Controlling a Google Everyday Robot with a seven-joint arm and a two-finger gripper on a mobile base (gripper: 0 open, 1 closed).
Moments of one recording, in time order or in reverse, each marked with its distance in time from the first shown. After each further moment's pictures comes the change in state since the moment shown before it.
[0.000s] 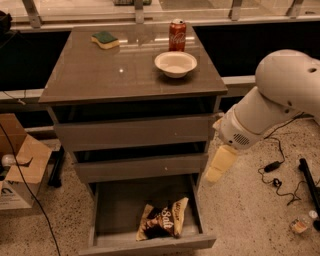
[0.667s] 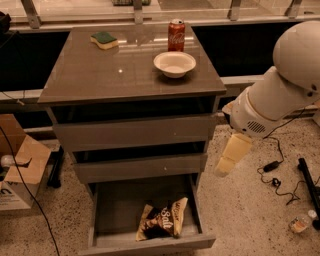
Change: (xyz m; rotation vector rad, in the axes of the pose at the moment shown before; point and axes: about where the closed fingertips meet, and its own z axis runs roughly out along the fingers) arm -0.008 -0.003 -0.054 0.100 0.020 -0.065
